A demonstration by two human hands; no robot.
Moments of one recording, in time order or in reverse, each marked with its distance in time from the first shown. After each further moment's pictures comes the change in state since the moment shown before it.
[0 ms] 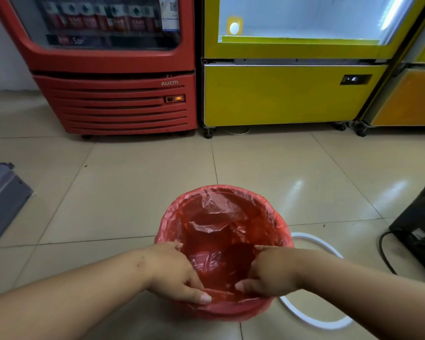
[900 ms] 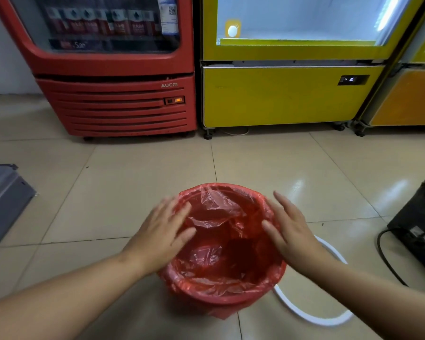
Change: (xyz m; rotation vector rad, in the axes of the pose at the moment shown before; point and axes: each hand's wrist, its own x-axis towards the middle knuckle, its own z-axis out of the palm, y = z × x) left_hand -0.006 -0.015 0.011 -0.327 0.773 -0.386; right_hand -0.006 0.043 0.031 0.438 1.082 0.243
